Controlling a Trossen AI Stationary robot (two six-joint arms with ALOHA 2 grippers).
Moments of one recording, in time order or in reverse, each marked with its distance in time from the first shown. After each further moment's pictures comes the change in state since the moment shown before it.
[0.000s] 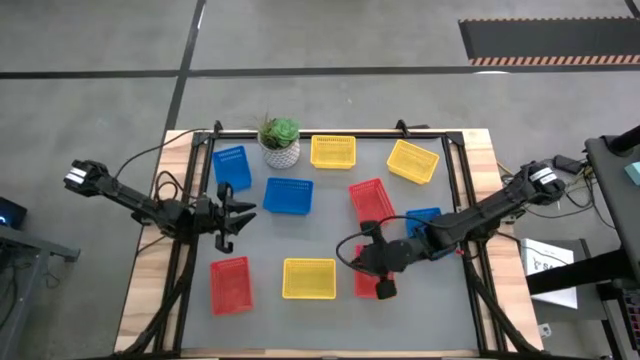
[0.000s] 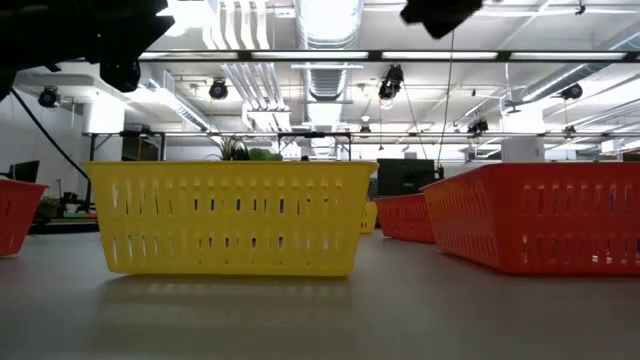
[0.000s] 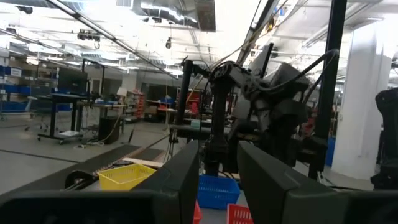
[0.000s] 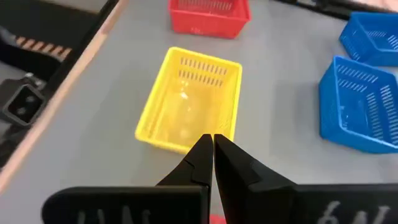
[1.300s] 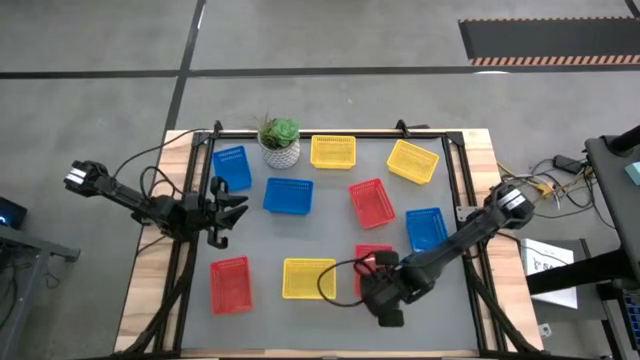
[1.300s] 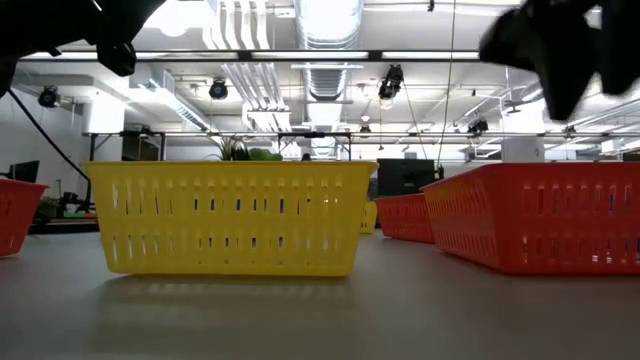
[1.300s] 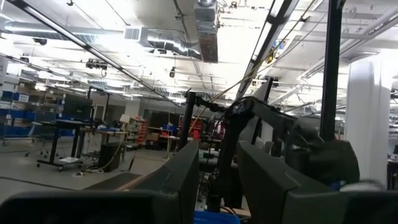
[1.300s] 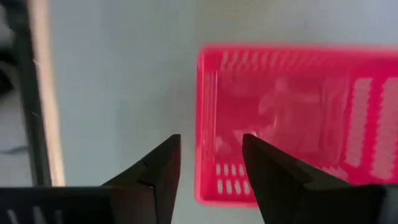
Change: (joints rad) left arm 0.000 -0.032 0.016 0.102 -0.004 0.063; right arm 0.136 0.333 0.288 -0.589 -0.184 0.526
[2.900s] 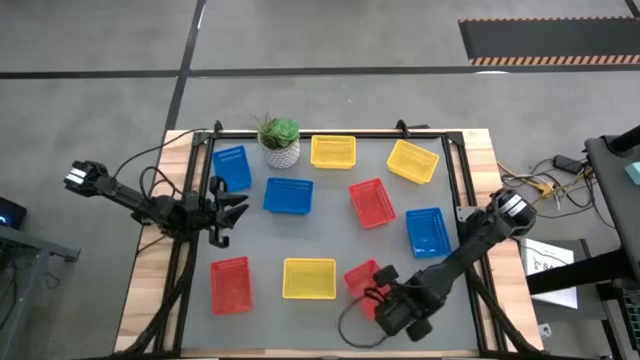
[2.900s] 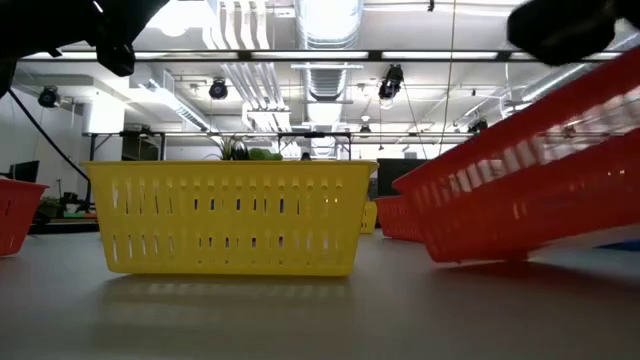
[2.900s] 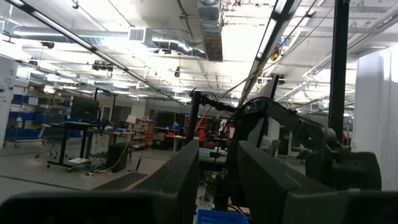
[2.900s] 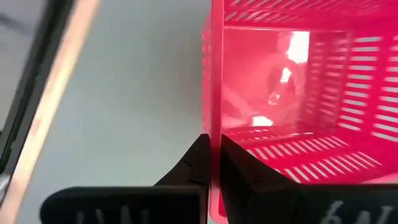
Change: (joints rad) left arm 0.001 0.001 0.000 -0.001 -0.019 0.026; right arm 0.108 0.017 -0.001 -0.040 -0.045 -0.429
